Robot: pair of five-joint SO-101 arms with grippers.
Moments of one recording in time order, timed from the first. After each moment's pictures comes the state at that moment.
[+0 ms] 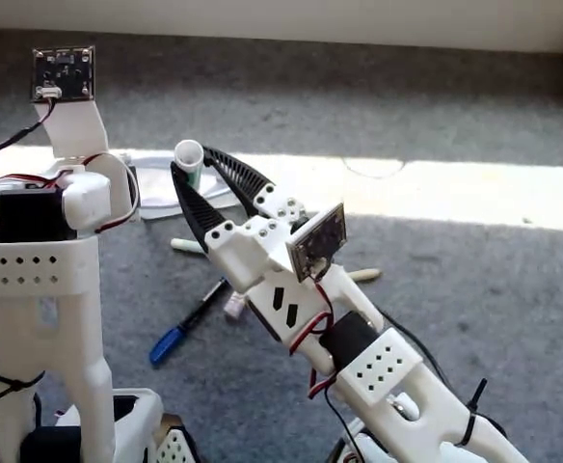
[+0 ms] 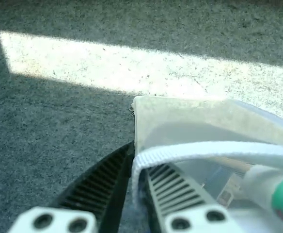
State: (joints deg) left arm -8.0 -26.8 5.8 85.6 9.6; right arm -44.8 -50.2 60.4 -16.0 2.6
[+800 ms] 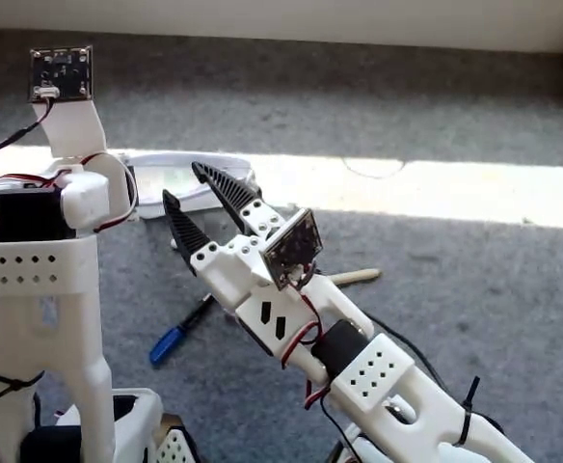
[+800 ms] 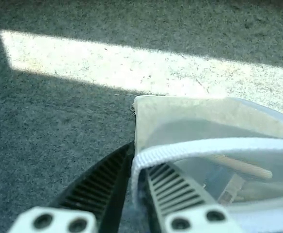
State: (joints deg) left arm -8.0 -26.8 5.9 85.5 9.6; right arm -48.9 -50.1 62.1 -11.7 2.5
